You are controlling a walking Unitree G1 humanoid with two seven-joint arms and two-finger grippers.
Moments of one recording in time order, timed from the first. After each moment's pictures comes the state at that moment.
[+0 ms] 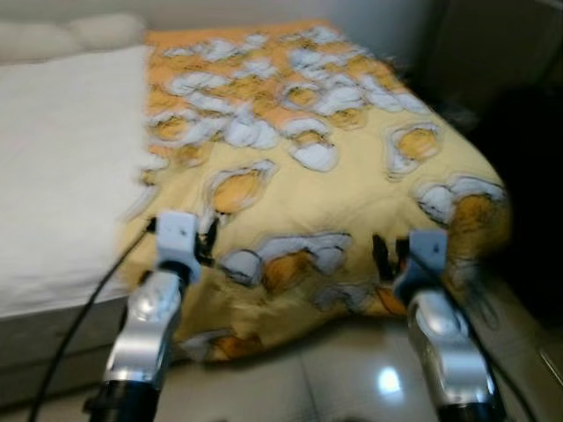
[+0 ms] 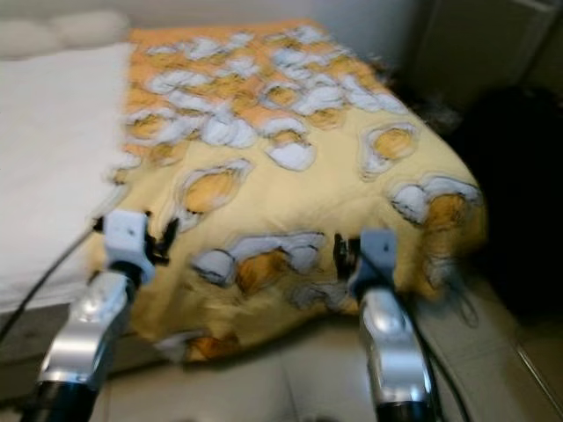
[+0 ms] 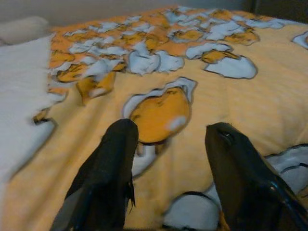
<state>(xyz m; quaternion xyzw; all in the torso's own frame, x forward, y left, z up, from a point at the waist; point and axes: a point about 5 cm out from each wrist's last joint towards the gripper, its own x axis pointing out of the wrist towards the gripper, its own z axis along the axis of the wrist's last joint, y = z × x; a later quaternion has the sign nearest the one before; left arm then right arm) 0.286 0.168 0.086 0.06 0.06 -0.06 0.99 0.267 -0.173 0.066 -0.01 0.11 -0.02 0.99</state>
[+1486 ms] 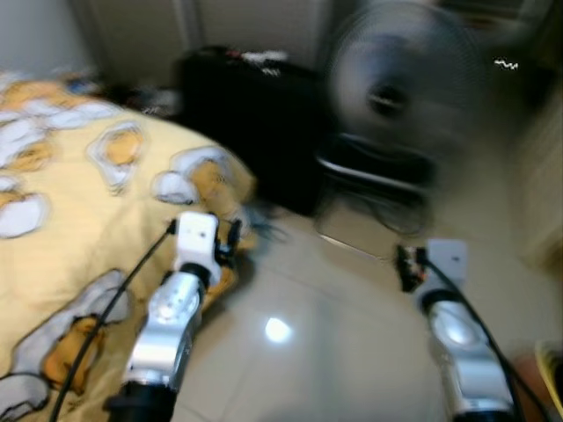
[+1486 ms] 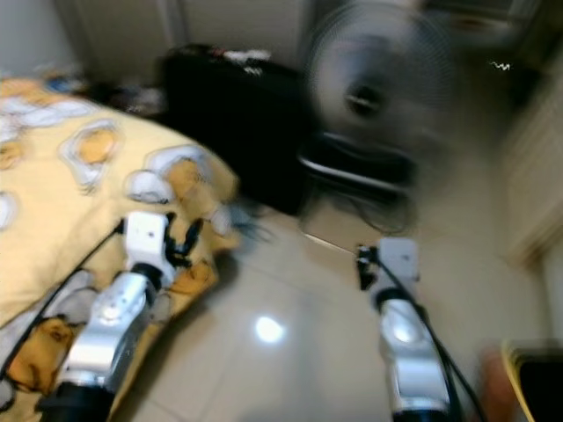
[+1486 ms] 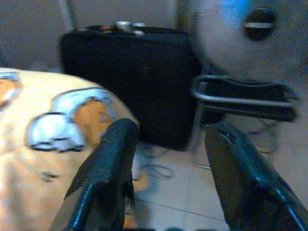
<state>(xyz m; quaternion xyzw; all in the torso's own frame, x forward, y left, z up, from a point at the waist) 0.286 0.149 0.086 0.04 0.05 -0.09 0.99 0.259 -0.193 0.057 -0.03 0.13 -0.06 0.99</state>
